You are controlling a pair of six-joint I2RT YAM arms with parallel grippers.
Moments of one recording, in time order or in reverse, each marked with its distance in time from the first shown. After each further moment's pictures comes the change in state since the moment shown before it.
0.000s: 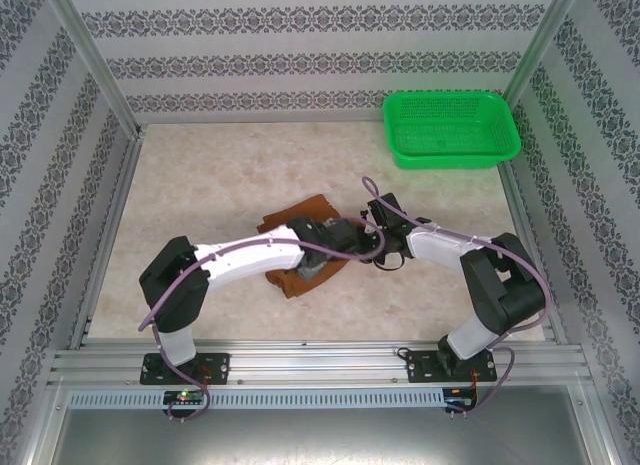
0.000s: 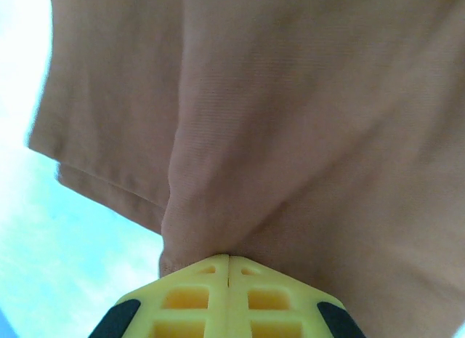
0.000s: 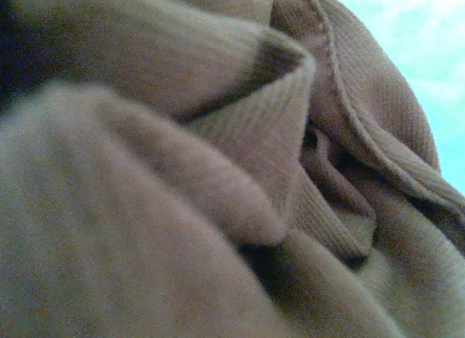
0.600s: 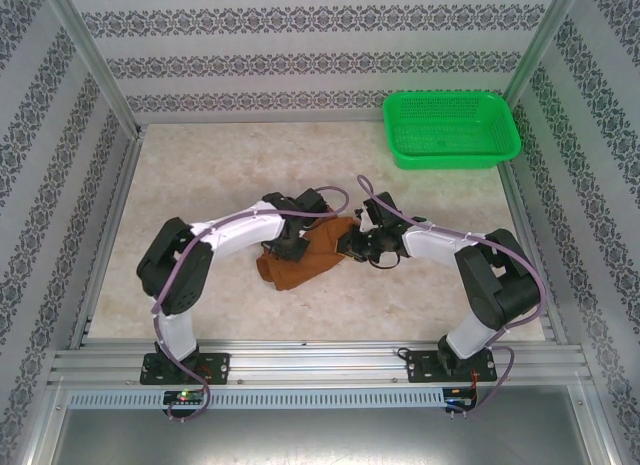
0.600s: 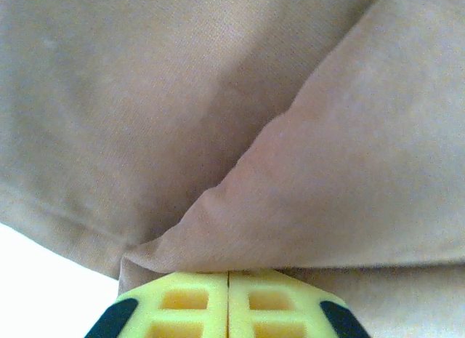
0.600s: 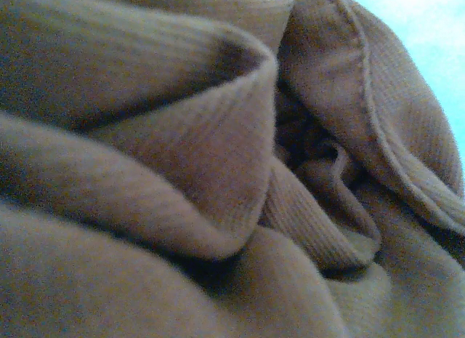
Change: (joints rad) left arm 0.216 0.013 -0.050 0.102 0.253 -0.069; right arm 0.011 0.025 0.007 0.047 -0.026 0.011
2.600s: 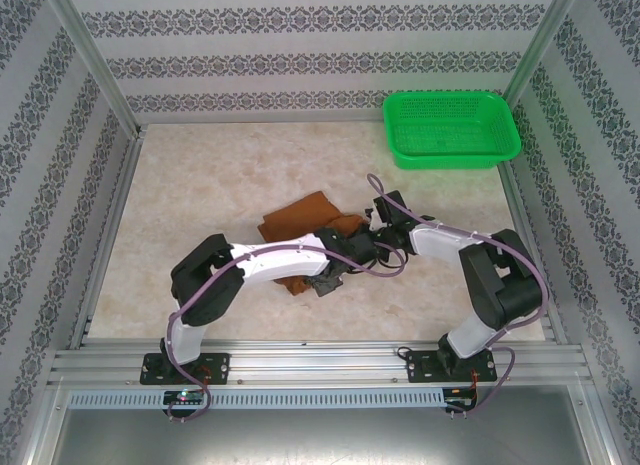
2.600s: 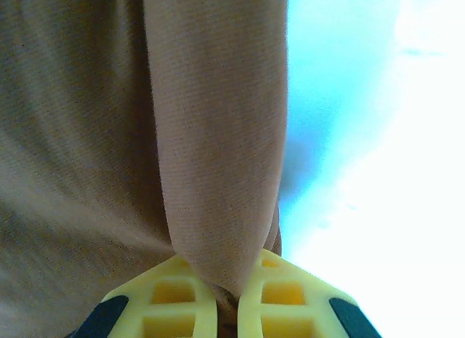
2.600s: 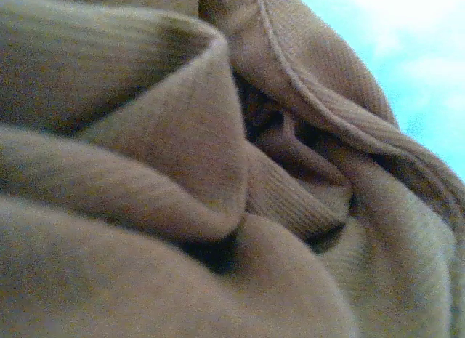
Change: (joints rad) left arm -0.332 0.140 0.146 -0.097 -0.091 0.242; right arm -0.064 -0.018 -0.009 -0.061 -0.005 -0.039
